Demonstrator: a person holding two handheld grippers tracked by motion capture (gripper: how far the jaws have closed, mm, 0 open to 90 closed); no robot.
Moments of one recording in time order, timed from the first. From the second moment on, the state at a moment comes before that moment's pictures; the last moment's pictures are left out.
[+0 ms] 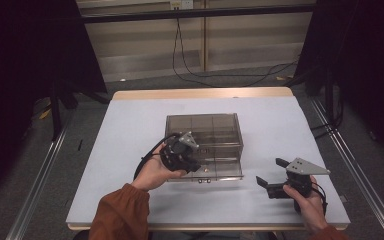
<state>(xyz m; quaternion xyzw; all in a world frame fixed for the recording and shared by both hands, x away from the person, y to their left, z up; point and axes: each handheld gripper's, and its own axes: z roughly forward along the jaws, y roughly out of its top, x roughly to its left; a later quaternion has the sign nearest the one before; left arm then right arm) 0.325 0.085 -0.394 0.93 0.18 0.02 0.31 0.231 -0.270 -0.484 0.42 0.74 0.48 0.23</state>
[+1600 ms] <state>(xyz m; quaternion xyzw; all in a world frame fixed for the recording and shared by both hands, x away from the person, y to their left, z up) 0.317 0.229 -0.438 0.92 0.30 0.05 0.24 0.231 -0.270 -0.484 0.41 0.74 0.48 0.23</state>
